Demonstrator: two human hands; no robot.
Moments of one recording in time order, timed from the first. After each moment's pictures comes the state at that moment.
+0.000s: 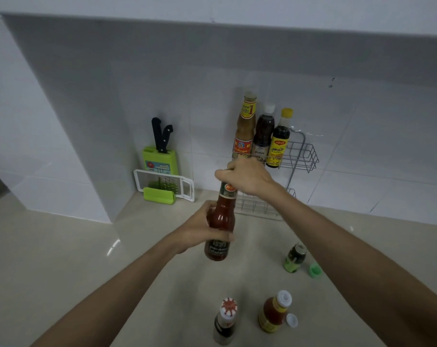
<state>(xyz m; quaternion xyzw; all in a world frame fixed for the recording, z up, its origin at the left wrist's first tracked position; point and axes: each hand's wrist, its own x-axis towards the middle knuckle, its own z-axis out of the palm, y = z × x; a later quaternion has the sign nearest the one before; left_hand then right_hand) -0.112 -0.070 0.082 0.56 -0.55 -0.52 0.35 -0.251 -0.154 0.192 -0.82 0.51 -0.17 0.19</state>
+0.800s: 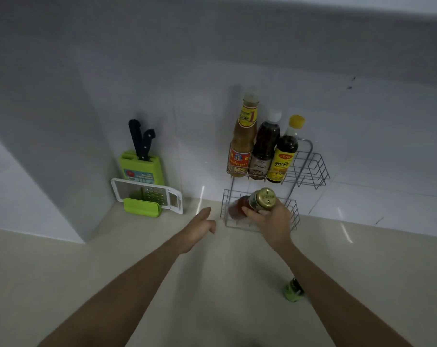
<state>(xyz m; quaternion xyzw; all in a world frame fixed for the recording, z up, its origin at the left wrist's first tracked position) -0.105 -0.199 0.024 0.64 -0.44 -0.55 0.31 -0.305 -0.220 0.064 -0.64 0.59 -0.42 0.25</state>
